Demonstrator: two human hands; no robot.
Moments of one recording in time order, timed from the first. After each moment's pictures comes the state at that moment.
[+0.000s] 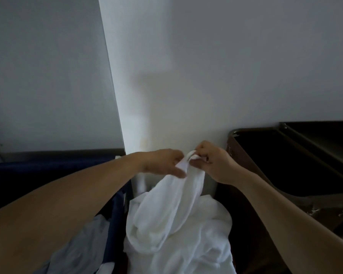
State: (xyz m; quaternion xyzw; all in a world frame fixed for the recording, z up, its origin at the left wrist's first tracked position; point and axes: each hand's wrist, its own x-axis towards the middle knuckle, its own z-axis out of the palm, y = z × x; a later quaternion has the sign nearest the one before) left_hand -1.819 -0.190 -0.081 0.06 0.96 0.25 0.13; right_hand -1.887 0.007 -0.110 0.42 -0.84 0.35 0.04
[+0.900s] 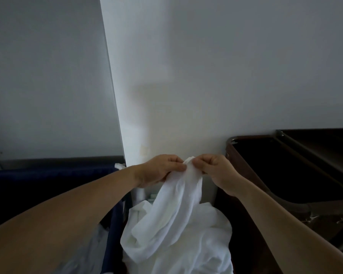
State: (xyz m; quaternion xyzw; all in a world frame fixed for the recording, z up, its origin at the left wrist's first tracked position) left_hand -1.796 -0.186 -0.084 -0.01 0.78 0.61 0.11; right_hand -1.867 0.007 -0.104 0.31 -0.73 0.60 -0.12
